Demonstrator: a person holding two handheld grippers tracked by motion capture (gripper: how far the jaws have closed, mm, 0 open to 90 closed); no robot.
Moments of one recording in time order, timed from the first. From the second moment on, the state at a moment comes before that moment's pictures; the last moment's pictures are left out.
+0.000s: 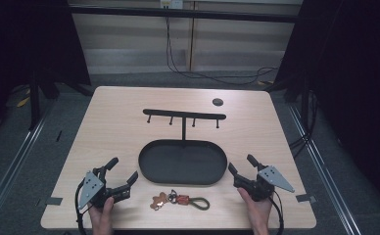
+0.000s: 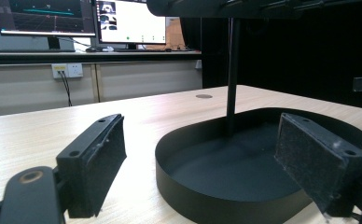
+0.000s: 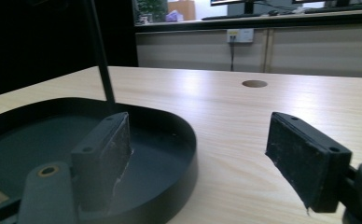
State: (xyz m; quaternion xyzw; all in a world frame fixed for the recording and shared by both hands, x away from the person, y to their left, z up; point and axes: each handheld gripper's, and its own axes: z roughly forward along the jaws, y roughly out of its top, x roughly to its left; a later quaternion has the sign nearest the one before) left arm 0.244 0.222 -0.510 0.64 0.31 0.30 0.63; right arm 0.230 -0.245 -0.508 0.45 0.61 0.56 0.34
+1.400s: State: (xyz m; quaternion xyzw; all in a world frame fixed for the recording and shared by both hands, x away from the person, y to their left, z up) left arm 0.243 0.221 -0.510 0.64 0.31 0.30 0.63; right arm 0.235 -0.192 -0.467 0.40 0.77 0.48 0.12
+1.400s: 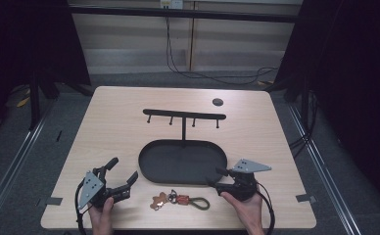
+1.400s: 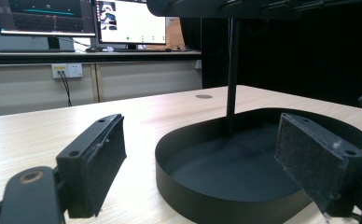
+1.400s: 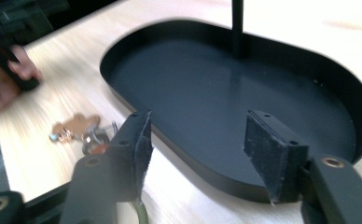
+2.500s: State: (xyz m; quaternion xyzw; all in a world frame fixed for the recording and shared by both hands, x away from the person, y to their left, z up) left arm 0.244 0.222 -0.510 0.64 0.31 0.30 0.63; right arm 0.259 -0.168 -0.457 0.37 0.86 0.34 -0.07
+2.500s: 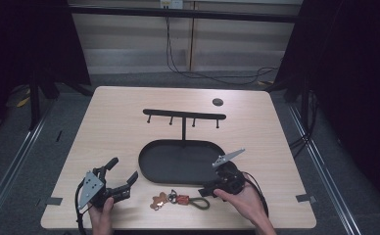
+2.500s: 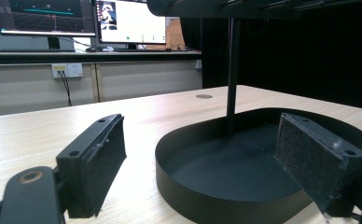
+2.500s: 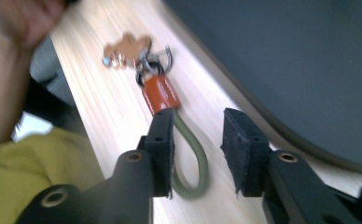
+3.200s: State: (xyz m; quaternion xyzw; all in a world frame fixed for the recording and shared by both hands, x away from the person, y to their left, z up) left arm 0.243 0.221 -0.510 0.64 0.31 0.30 0.63; right arm 0.262 -0.154 -0.470 0.33 0.91 0.25 -0.10
